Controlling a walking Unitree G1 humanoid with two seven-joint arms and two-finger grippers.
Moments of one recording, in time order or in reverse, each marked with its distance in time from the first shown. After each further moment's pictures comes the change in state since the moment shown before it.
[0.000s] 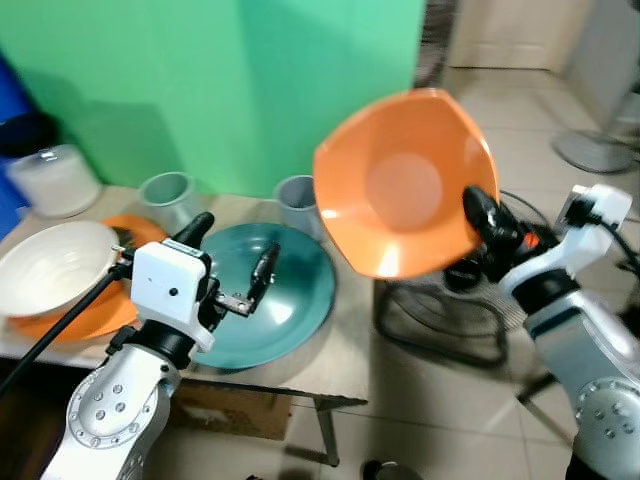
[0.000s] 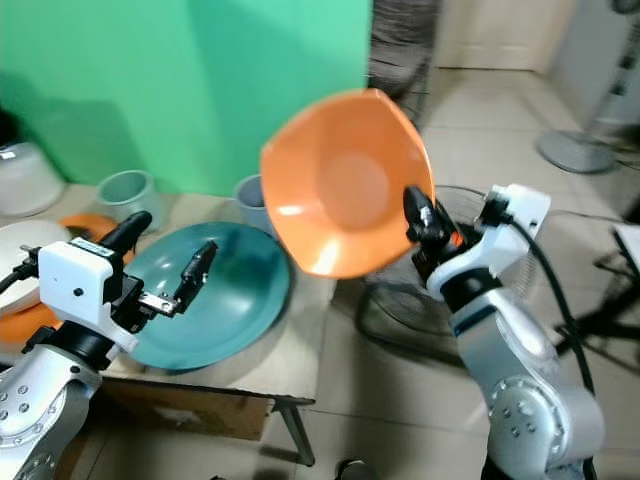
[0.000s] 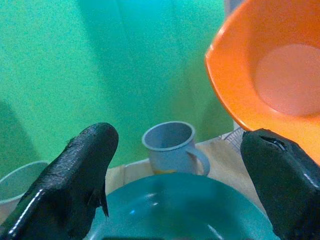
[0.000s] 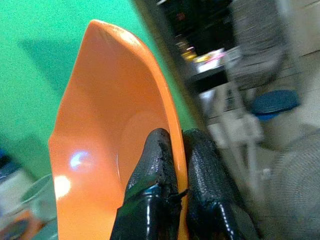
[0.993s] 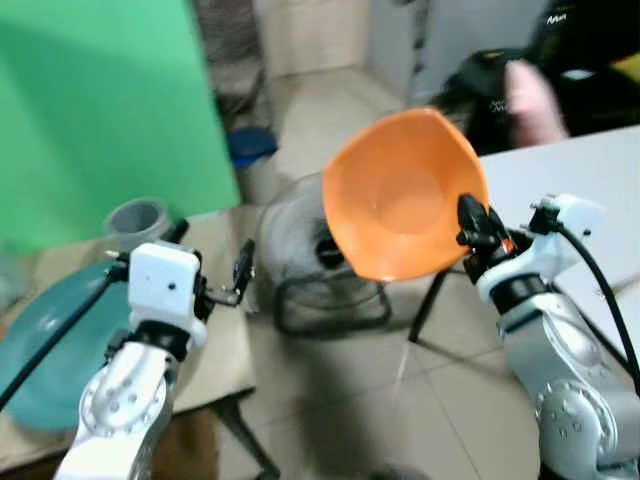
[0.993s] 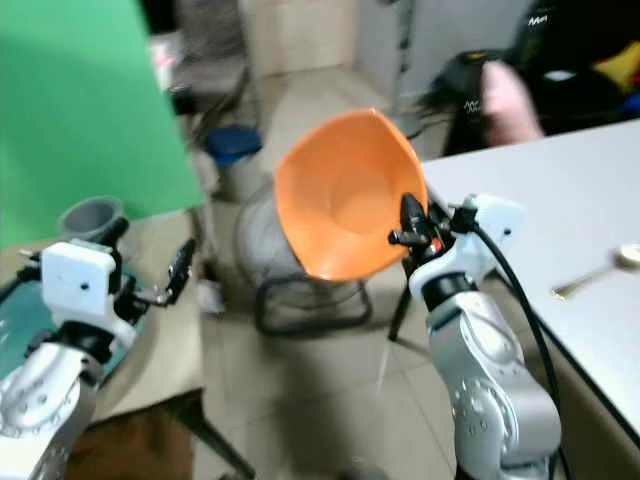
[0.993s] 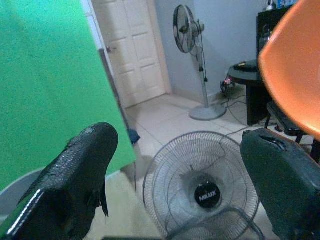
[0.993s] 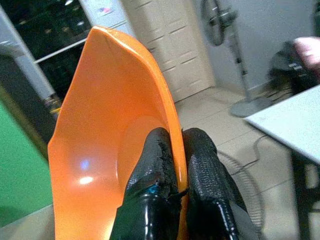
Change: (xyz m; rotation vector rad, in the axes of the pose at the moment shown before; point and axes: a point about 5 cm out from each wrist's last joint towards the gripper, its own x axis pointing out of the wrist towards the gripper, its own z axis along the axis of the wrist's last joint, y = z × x) left arm 0.003 0.013 -0.018 0.027 0.060 0.171; right arm 0.010 0.008 -0.016 -0.081 -0.025 -0.102
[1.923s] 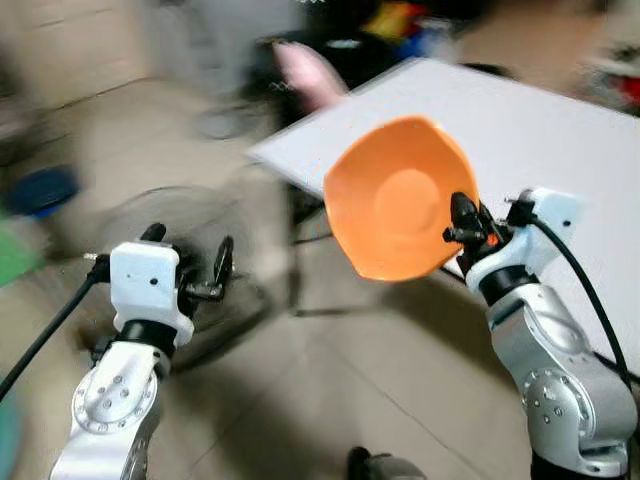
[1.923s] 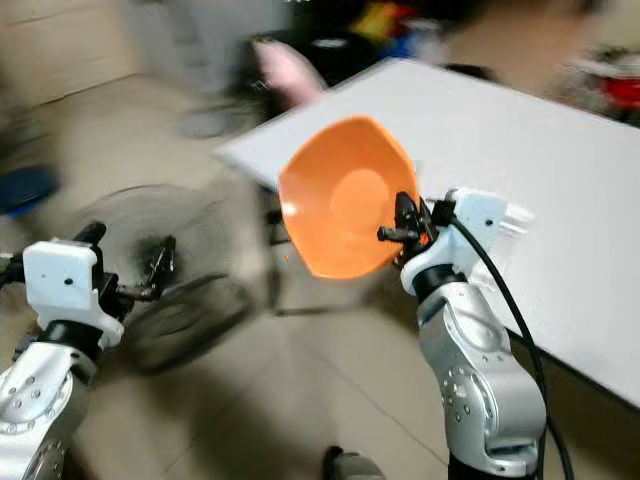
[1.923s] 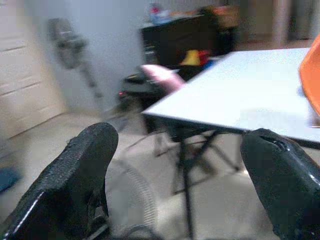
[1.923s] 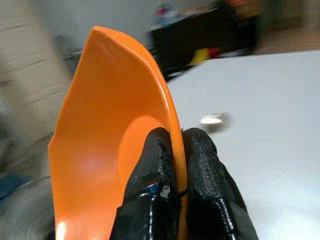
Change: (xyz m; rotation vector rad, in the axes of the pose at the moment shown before) left arm 0.002 0.011 -0.008 -0.017 0.042 0.086; right arm 0.009 0.002 -0.005 -0.099 0.030 -0.034
